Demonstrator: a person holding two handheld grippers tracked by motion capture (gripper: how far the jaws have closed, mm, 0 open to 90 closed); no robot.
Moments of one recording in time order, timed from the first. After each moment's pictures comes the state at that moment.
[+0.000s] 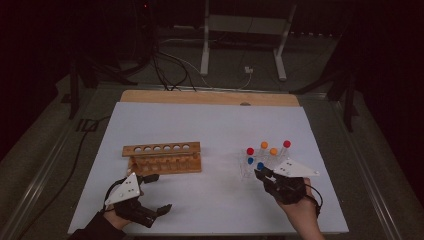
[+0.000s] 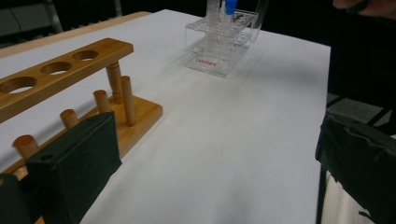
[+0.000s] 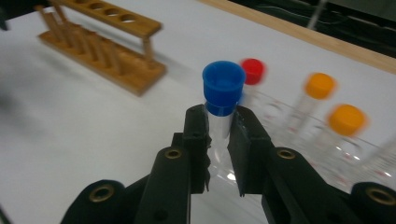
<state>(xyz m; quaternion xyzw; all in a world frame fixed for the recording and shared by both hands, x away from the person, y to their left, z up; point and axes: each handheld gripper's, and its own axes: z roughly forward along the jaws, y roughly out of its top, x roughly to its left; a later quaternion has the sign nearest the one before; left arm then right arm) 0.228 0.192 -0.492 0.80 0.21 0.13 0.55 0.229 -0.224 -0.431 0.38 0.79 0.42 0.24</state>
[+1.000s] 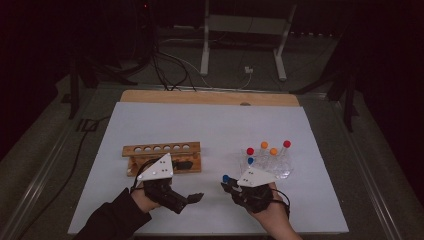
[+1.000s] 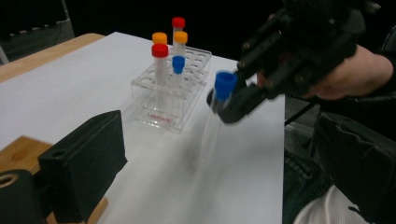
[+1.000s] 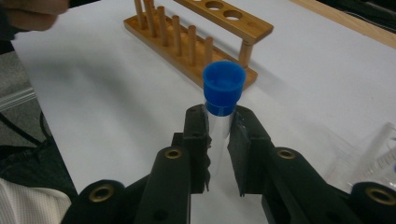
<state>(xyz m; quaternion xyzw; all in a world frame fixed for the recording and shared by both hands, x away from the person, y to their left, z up) 0.253 0.113 -0.432 0.81 0.15 0.06 0.57 0.224 -0.155 -0.446 0.28 0.84 0.43 0.18</state>
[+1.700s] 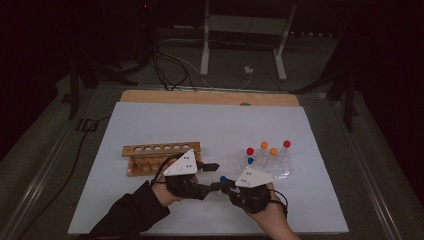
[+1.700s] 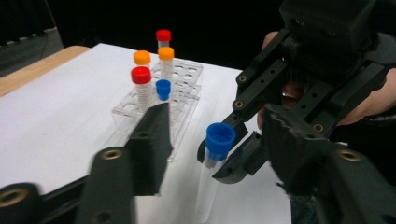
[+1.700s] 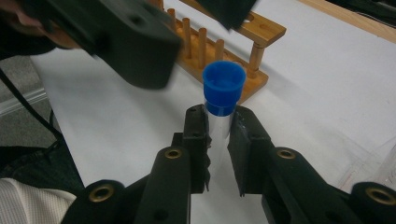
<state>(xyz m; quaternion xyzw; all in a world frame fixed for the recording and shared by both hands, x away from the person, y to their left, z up) 0.261 0.066 -0.429 0.82 0.12 0.07 0.56 0.223 -0.152 -0.446 0.28 0.84 0.44 0.17</state>
